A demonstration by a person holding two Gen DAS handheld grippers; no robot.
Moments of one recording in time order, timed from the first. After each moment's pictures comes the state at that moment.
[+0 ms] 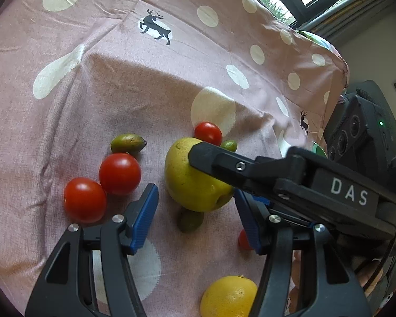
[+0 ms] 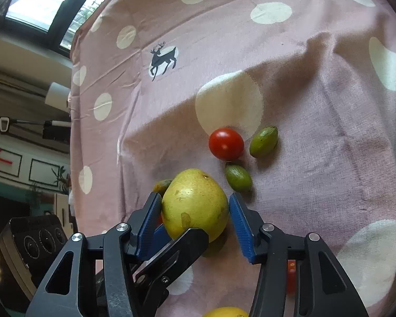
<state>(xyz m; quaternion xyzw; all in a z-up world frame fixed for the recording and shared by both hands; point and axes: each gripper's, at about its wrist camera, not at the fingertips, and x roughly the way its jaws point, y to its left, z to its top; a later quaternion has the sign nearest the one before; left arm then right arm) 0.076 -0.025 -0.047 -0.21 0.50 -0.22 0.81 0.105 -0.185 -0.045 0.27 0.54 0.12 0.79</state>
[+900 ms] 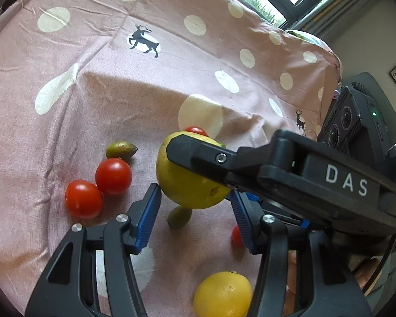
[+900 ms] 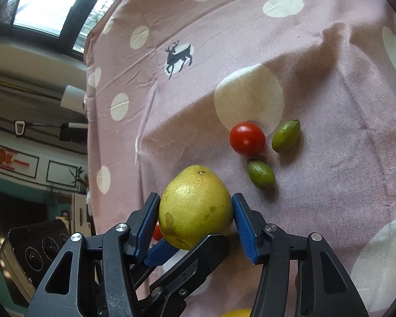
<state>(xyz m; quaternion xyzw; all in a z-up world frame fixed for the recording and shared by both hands) 0.064 -0.033 -0.030 -0.19 0.47 -0.23 0.83 0.099 -0.183 -0.041 0.31 0.52 0.16 0.78</state>
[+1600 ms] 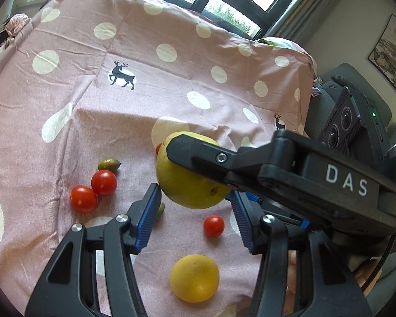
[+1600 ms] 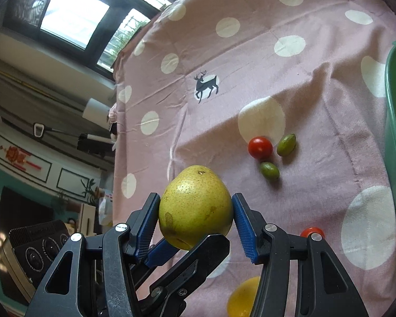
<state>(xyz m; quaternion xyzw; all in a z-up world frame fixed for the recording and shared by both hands) 0.021 -0.045 0.014 -0.15 0.41 -0.25 0.86 0.052 -0.189 0.009 0.31 0.44 0.17 0.82</state>
